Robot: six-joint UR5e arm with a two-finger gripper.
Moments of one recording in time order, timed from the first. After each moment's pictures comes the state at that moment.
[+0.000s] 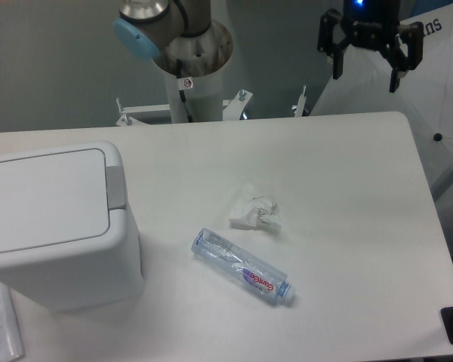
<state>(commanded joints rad) 2.86 -1.54 -1.51 -1.34 1.41 1.46</state>
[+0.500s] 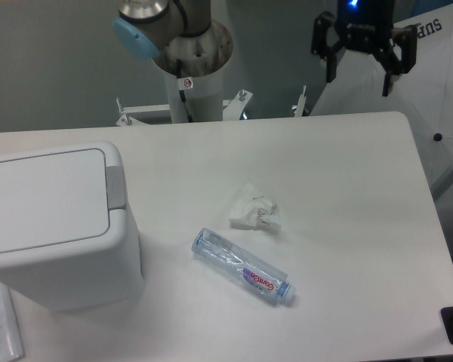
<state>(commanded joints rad) 2.81 -1.52 -1.53 -1.34 1.36 1.35</state>
